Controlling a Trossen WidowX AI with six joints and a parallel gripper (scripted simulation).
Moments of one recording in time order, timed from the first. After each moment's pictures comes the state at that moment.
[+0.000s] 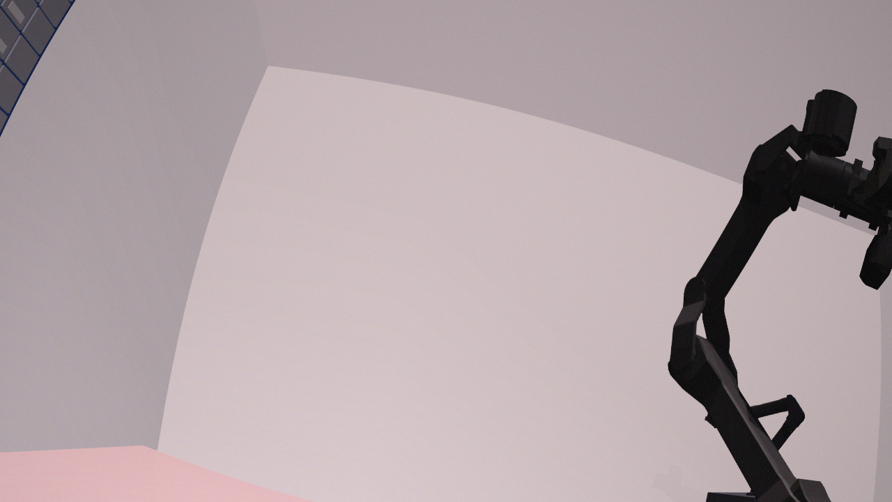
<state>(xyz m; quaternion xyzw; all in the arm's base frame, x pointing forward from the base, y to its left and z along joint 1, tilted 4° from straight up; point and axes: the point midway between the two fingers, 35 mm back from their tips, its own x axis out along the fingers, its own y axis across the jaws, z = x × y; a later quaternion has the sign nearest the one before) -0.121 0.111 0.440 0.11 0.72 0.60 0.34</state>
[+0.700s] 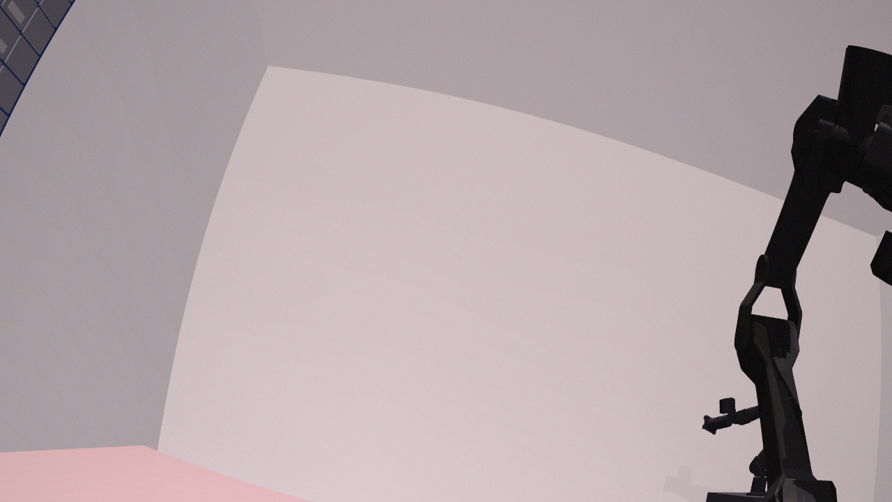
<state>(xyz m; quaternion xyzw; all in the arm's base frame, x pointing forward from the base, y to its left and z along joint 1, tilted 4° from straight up) 0.007 0.229 0.362 0.25 0.69 0.34 0.59</state>
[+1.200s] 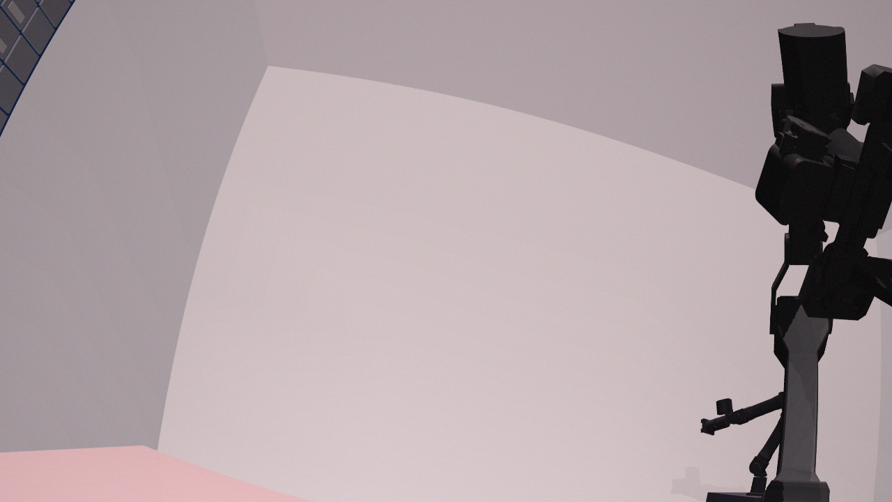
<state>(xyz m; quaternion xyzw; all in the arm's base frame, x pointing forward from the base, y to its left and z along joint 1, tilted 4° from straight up) 0.136 0.221 0.297 0.33 0.65 0.10 0.68</state>
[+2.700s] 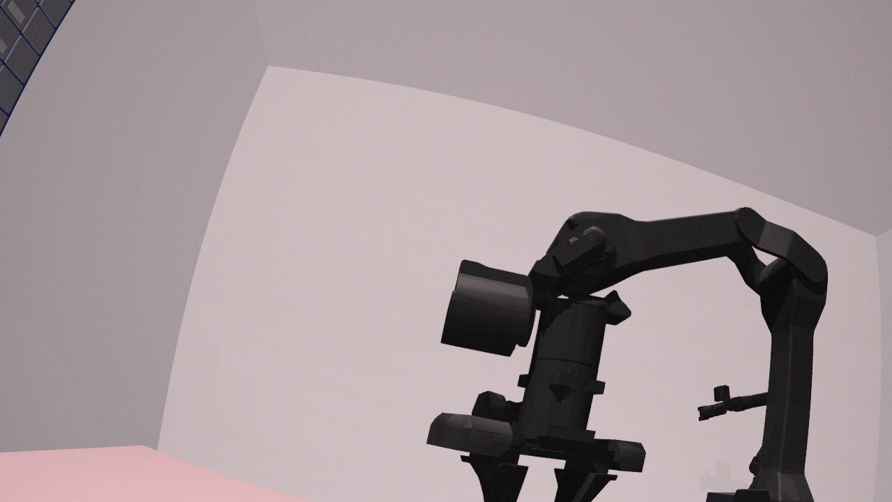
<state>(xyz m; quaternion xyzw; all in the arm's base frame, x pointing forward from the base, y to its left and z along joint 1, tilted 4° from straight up) 0.267 -0.041 0.119 0.42 0.55 -0.44 0.57</state>
